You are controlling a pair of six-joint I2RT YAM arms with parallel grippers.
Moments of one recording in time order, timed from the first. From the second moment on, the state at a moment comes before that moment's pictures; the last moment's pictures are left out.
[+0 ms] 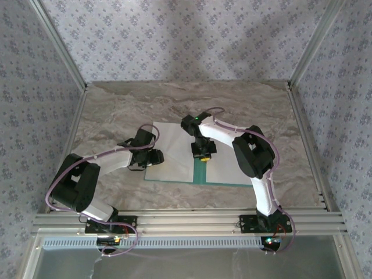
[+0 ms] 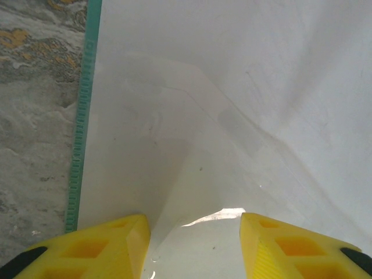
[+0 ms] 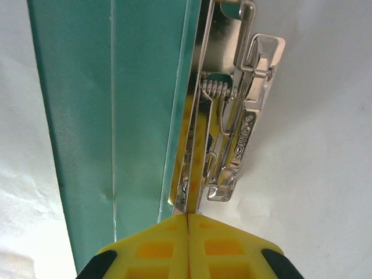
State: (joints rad) left arm -0.49 1.51 0.72 -0.33 0.12 -0.67; right arm 0.70 2.09 1.58 -1.18 0.05 0.60
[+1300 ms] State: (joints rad) left arm -0.49 1.52 0.73 -0.34 0.13 -0.66; right arm 0.63 2.00 1.43 -1.01 -0.14 0.60
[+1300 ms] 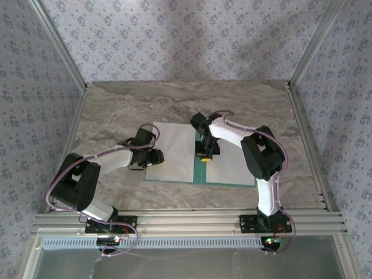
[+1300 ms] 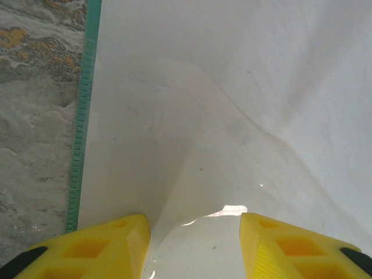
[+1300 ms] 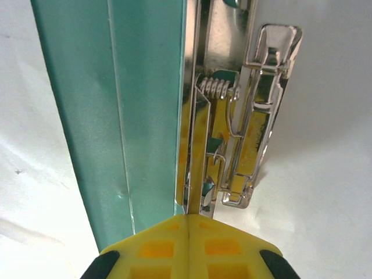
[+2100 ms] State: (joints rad) left arm -0.49 1.52 0.73 -0.34 0.13 -0.66; right arm 0.63 1.99 1.47 -1.04 -0.14 0.60
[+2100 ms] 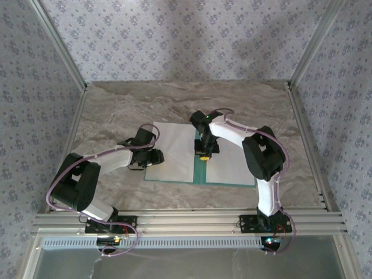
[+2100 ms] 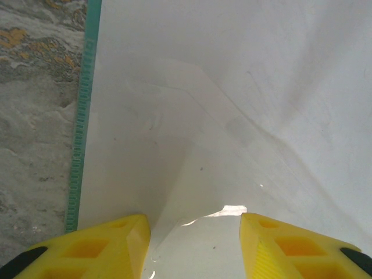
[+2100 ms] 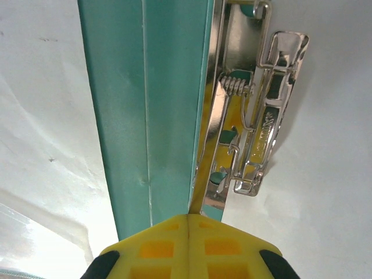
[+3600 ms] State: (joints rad) left arm -0.49 1.52 0.73 -0.34 0.13 -0.66; right arm 0.60 2.03 1.65 -1.22 0.01 0.57
